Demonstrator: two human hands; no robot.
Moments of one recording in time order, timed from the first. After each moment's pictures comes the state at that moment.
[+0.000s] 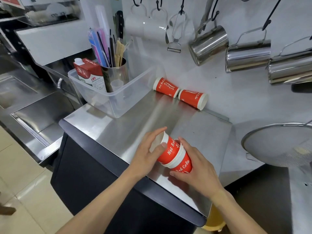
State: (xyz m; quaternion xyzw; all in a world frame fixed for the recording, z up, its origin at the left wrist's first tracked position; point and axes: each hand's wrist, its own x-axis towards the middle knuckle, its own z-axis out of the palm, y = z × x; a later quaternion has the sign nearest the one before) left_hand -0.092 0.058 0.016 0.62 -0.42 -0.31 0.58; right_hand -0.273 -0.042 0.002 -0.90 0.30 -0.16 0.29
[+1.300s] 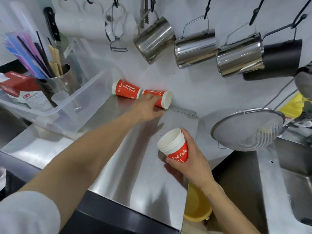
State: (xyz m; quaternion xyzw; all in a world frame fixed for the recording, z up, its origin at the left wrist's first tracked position) left_hand -0.052 -0.211 0.022 0.74 -0.66 -0.05 0.13; right_hand -0.320 -0.126 -0.015 -0.80 0.44 -0.24 0.35
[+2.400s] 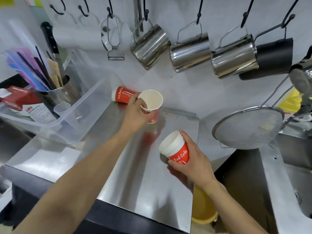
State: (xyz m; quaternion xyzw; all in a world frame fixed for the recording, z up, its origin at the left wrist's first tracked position) left_hand -0.052 -0.169 0.029 0.69 -0.54 -0.07 0.48; right_hand -0.314 -0.125 -0.015 -0.80 0.46 -0.22 0.32
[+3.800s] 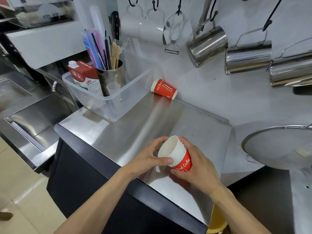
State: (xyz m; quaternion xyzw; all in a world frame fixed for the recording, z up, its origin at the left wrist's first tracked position) left_hand -0.071 0.034 0.008 0.58 -0.42 -0.51 0.48; right_hand -0.261 -0.070 -0.009 -0.89 0.32 -0.16 0.28
